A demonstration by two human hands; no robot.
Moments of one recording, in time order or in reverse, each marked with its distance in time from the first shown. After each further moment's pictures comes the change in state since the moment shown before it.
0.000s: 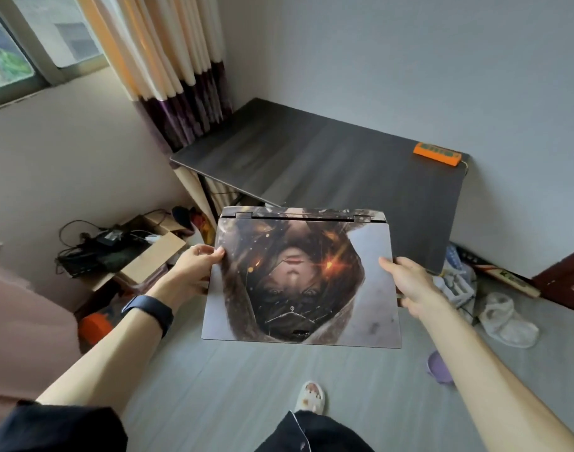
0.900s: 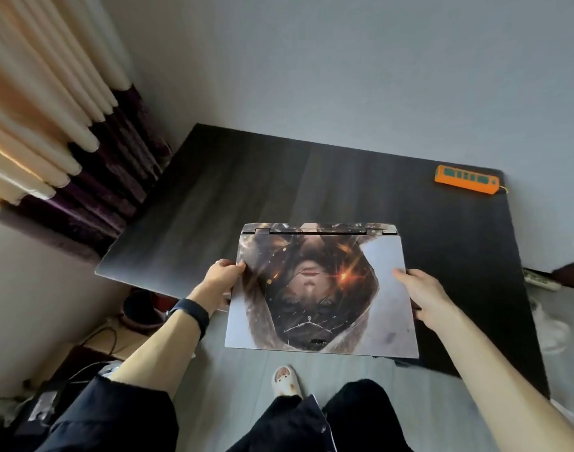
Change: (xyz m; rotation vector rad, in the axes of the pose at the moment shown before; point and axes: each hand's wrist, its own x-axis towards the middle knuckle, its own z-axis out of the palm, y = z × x) left_hand 0.483 0.258 0.071 0.135 -0.202 -0.160; right_hand 0.369 -0.213 0.131 0.024 0.262 0.330
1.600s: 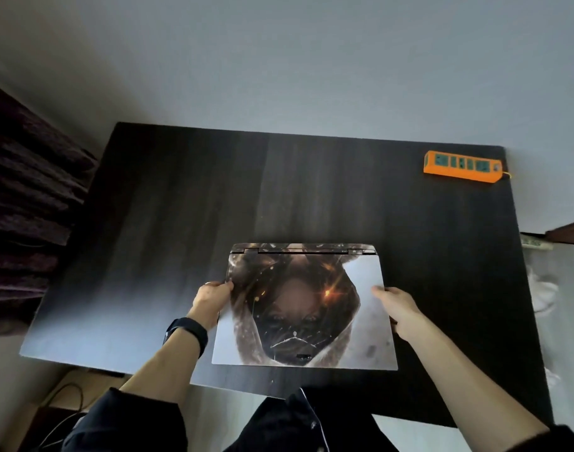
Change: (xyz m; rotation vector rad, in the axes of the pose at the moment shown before) left_hand 0.159 0.076 0.099 0.249 0.081 -0.165; right_hand 0.153 -0.047 0.017 -0.027 0.060 0.359
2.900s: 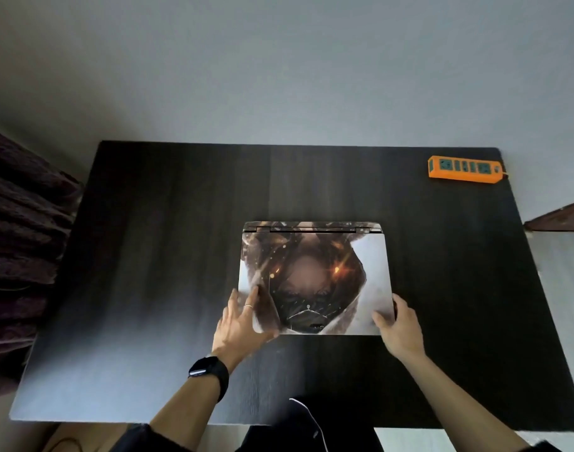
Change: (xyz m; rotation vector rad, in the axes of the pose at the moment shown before) left_hand 0.039 -0.020 -0.011 0.878 -0.173 0.603; right_hand 0.011 0.029 0.068 -0.313 0.193 -0.300
